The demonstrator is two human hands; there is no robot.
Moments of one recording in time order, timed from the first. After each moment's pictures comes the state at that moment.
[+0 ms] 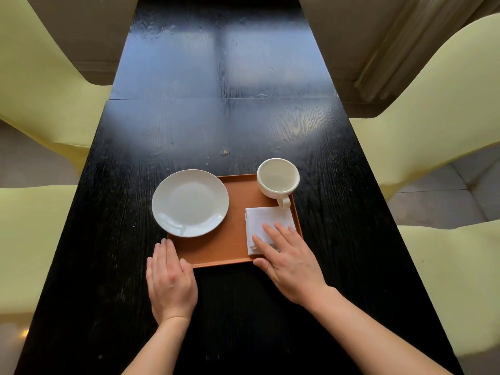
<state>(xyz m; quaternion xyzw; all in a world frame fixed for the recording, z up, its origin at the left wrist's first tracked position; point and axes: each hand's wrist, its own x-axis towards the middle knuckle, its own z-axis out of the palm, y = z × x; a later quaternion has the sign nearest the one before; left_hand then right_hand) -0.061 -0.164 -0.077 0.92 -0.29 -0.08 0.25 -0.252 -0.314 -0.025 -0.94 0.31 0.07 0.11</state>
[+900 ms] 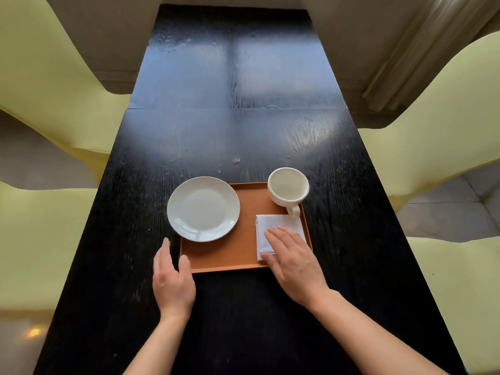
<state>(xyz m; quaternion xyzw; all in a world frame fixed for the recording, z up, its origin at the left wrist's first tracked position) -0.037 -0.160 -0.064 0.87 -0.16 -0.15 0.44 -0.234 -0.311 -0.018 -0.93 0.33 -0.07 0.17</state>
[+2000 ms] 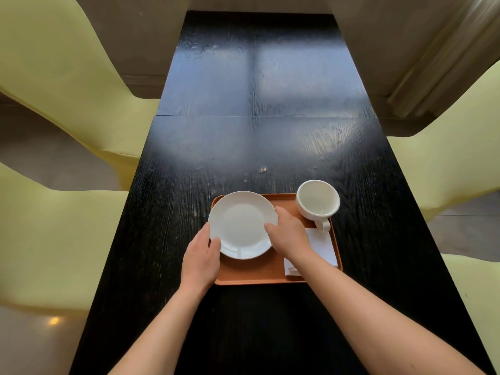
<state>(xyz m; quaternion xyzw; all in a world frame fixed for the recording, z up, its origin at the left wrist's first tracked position) 0.019 -0.203 -0.032 0.83 -0.30 -0.26 0.40 -0.108 -0.347 0.014 -0.75 0.53 -0.01 0.40</state>
